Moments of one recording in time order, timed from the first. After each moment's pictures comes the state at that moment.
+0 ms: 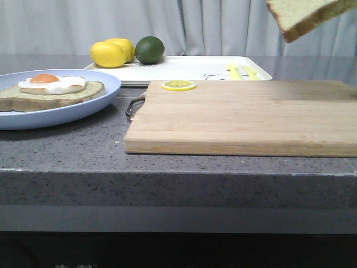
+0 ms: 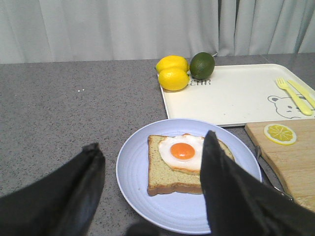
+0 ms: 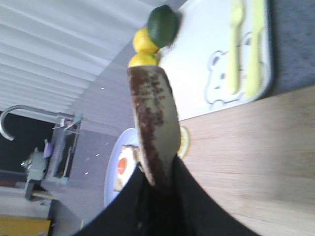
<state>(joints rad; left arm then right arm) -0.23 0.49 -0.76 0.11 0.59 -0.12 -0.45 1.44 -1.06 1.40 1.19 -0.67</state>
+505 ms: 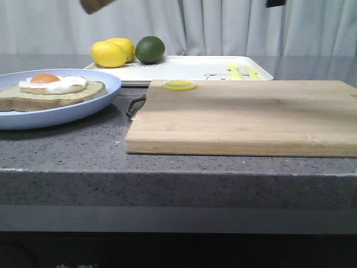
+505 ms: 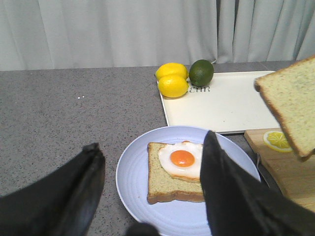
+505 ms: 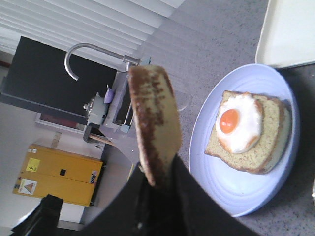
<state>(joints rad) -0.23 0.49 -0.76 0.11 0.56 -0.12 0.32 1.44 -1.03 1.74 0.71 -0.76</state>
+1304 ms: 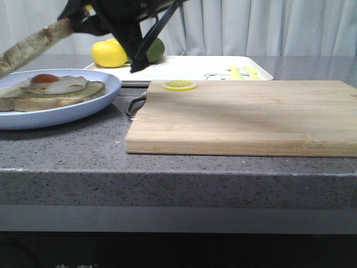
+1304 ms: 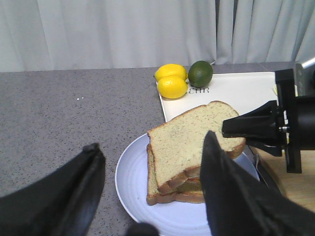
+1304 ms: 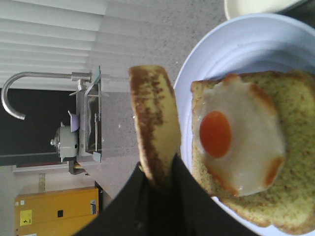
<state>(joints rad) -0.24 0.49 -0.76 0.11 0.56 -0.12 0.68 1.89 -1.42 1.80 0.26 -0.48</state>
